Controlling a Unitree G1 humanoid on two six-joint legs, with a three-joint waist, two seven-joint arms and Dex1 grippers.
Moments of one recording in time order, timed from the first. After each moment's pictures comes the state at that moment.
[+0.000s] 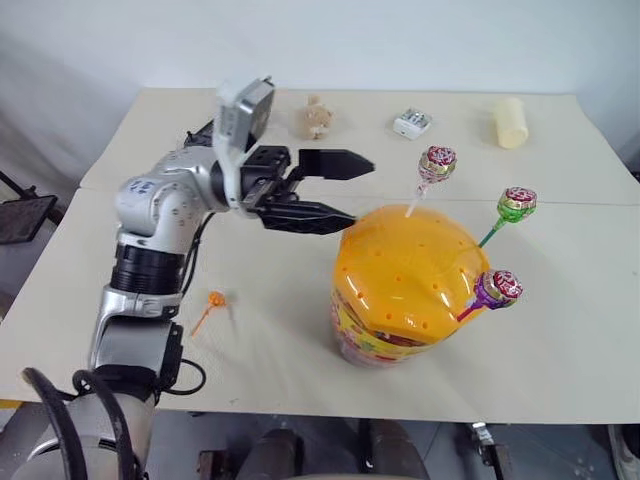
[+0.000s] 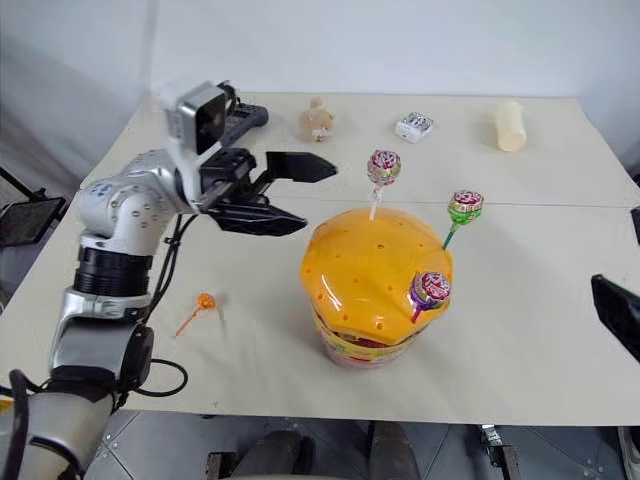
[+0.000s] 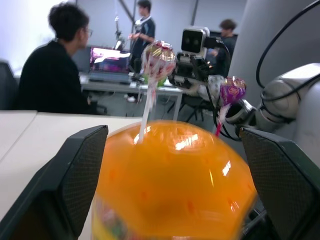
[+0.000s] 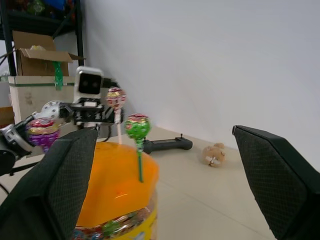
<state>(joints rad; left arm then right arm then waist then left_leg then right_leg) -1.07 0.43 -0.04 0.22 -0.74 0.70 -1.35 0.35 -0.66 -1.07 -0.62 1.38 0.41 0.97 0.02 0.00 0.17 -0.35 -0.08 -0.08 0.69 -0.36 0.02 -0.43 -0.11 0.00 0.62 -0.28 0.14</state>
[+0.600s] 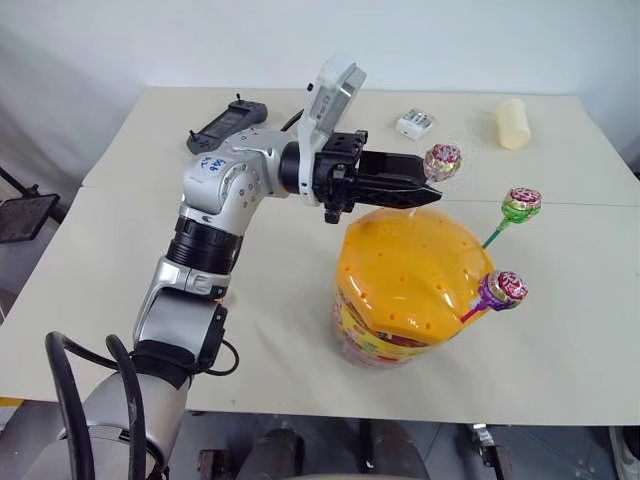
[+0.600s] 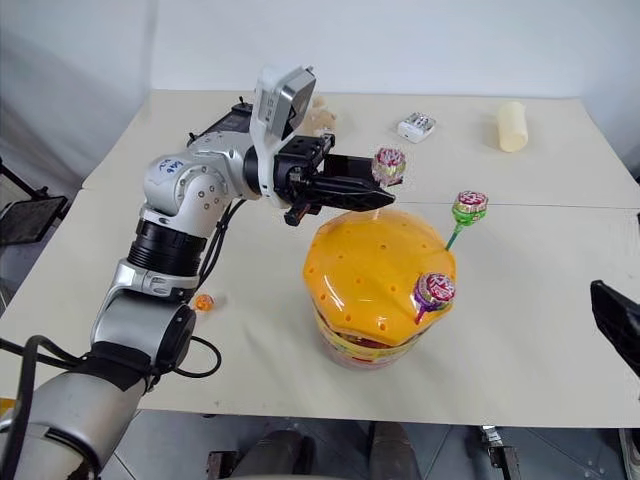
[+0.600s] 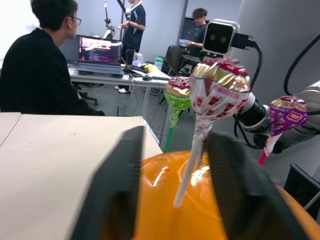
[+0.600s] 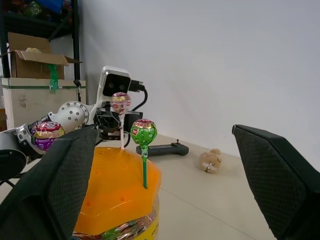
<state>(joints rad) -1.20 0.27 -0.12 0.33 -0.63 0.69 -1.31 0.36 -0.63 -1.04 -0.65 1.37 0.35 0.93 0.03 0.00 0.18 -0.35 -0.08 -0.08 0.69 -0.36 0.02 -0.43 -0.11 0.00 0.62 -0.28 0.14</state>
